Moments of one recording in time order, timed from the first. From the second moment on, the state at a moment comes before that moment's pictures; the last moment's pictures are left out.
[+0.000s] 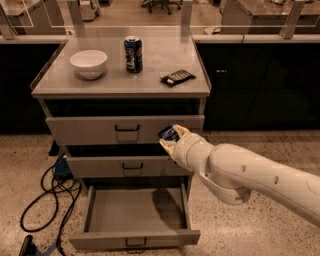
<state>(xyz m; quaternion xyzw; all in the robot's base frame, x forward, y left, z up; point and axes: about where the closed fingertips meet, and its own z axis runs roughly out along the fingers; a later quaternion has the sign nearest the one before) 0.601 -0.051 0.732 -0.37 0.75 0.02 0.54</state>
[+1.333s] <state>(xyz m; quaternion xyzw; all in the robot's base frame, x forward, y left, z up) 0.681 0.031 1.013 -0.39 0.65 0.19 0.62</state>
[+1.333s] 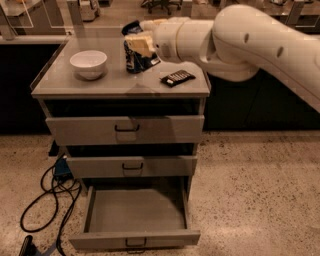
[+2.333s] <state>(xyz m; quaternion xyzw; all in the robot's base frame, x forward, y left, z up) 0.716 0.054 1.061 -0.42 0.65 0.14 0.61</state>
